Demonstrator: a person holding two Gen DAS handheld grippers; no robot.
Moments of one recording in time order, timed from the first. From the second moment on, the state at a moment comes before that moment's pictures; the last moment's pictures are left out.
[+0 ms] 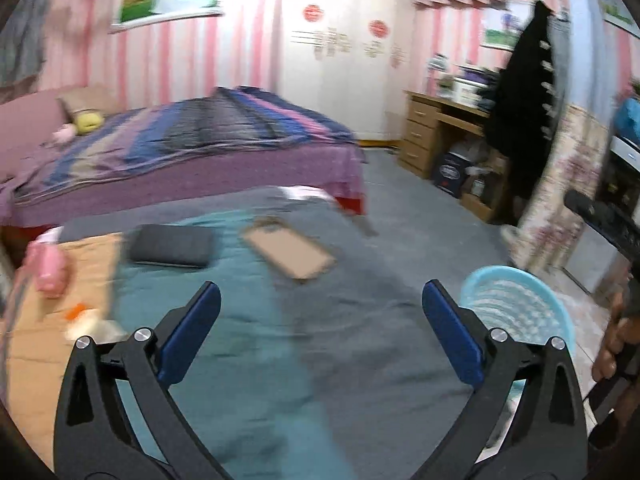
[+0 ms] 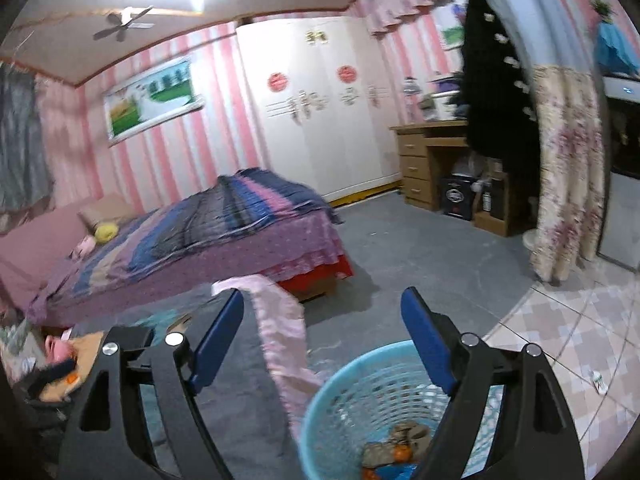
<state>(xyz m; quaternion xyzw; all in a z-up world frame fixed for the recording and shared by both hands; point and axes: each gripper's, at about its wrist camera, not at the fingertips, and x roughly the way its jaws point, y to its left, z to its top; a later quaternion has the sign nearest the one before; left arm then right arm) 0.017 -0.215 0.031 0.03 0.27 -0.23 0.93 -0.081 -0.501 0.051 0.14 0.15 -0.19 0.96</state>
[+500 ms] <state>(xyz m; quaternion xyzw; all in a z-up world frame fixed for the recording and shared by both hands) 0.050 -0.031 0.022 -0.06 0.25 -0.07 0.96 0.000 -0.339 0.027 0.06 0.24 -0.04 0.97</state>
